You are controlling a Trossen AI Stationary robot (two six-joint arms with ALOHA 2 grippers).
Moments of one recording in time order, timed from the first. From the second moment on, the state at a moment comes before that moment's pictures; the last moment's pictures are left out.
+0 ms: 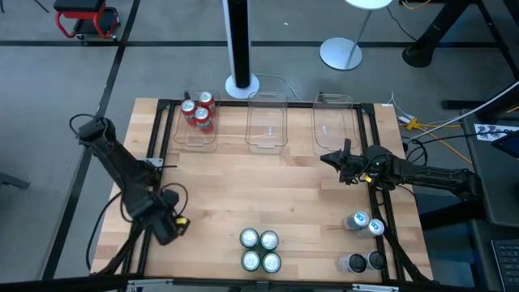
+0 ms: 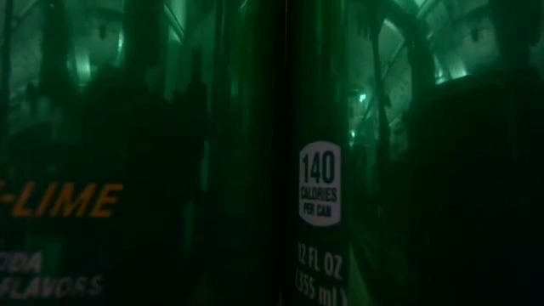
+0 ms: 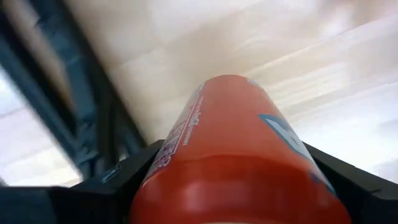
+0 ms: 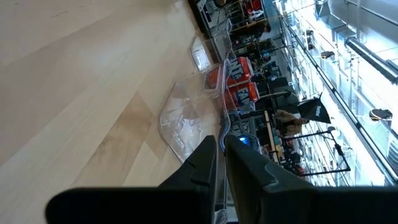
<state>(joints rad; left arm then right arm) -0.87 1.34 0.96 -1.13 0.01 -2.06 -0.22 0.23 0.01 0.02 -0.02 -1.22</state>
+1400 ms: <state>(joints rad) 0.53 1.26 1.26 -1.30 -0.15 -0.52 -0.22 0.23 0.01 0.02 0.01 -1.24</state>
